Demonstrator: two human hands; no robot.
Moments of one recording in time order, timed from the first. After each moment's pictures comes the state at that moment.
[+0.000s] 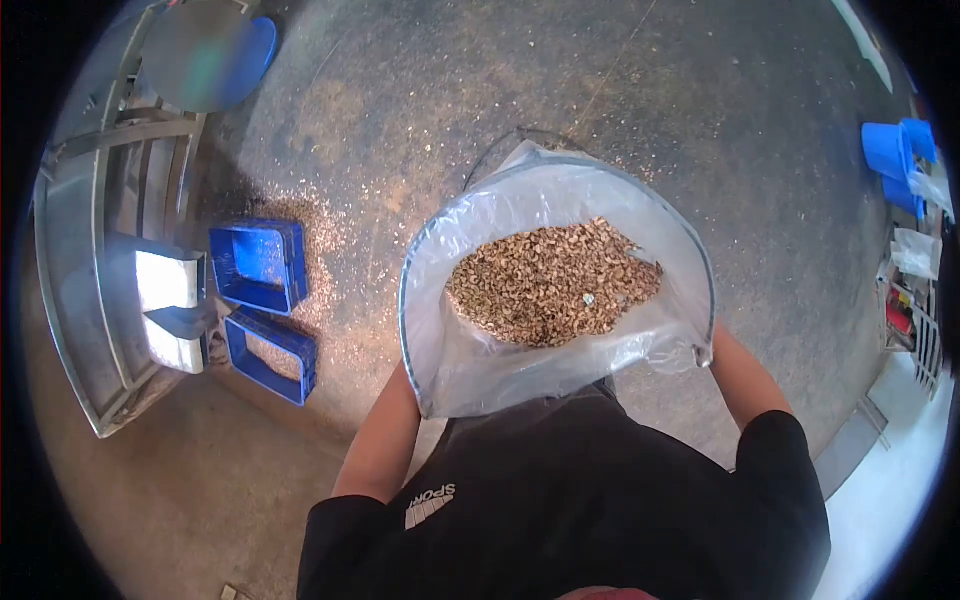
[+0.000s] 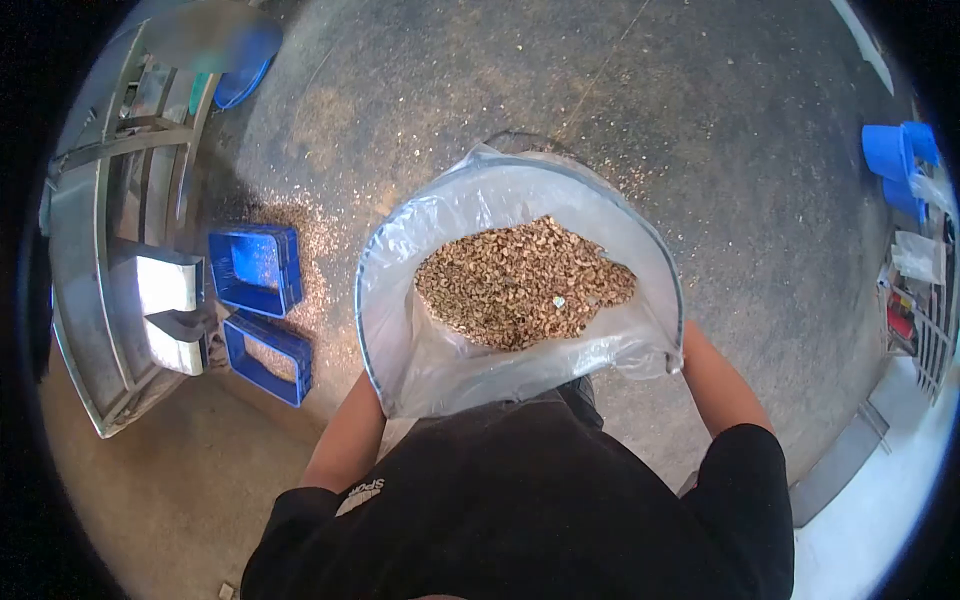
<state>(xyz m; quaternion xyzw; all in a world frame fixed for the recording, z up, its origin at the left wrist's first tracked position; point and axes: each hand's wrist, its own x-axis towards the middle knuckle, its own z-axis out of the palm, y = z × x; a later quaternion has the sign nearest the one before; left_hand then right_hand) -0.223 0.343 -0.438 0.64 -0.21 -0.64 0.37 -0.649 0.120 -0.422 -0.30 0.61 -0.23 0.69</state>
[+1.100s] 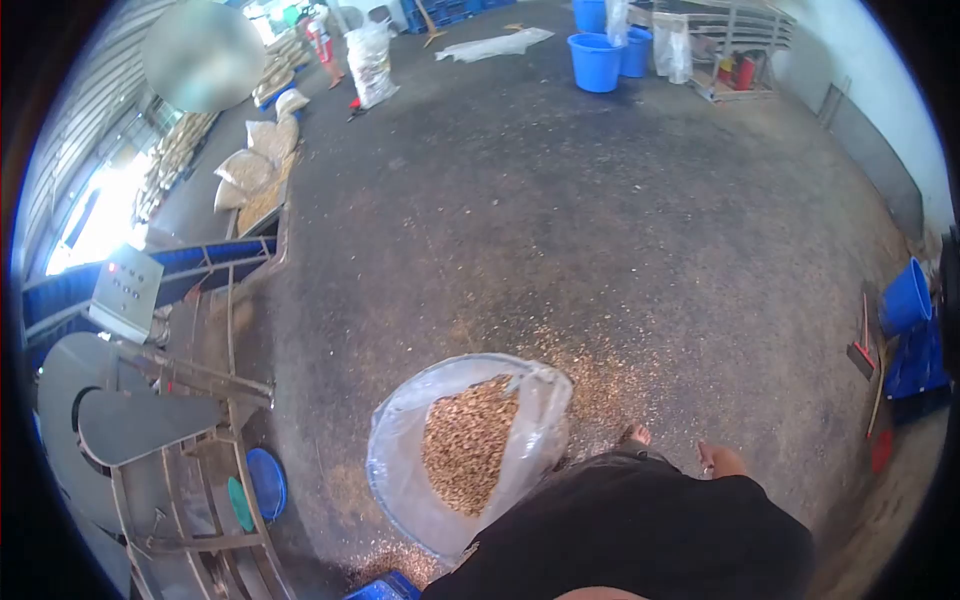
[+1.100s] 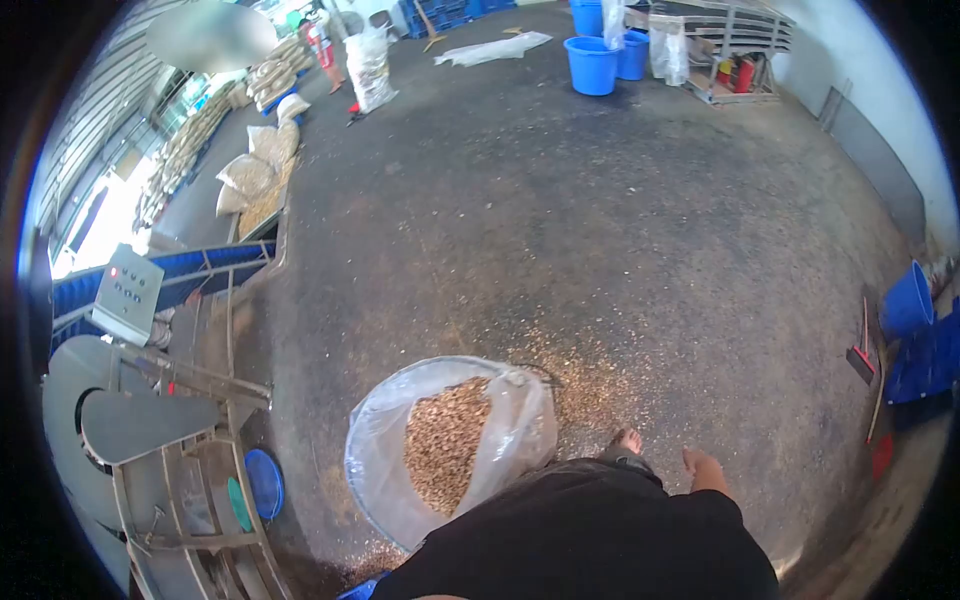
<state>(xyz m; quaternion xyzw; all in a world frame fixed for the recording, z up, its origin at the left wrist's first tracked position) -0.198 0.307 -0.450 0.69 -0.45 -0.57 0.03 -0.808 0.513 -0.437 -0.08 0.86 0.11 0.50</state>
